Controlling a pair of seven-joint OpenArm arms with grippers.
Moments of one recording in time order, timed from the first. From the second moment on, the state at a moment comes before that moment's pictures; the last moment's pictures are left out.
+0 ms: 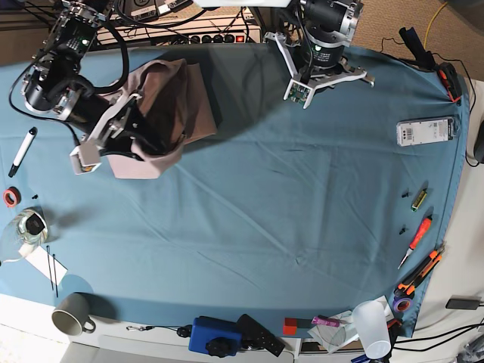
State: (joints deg) left arm 31.8 -5.8 30.2 132.5 25.1 2.8 65.0; right arm -10.6 13.4 32.3 114.2 72.5 40.0 -80.5
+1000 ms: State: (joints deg) left arm 32.1 -5.8 30.2 132.5 25.2 2.8 64.7; right arm -8.4 13.5 22.5 114.3 61.6 40.0 -80.2
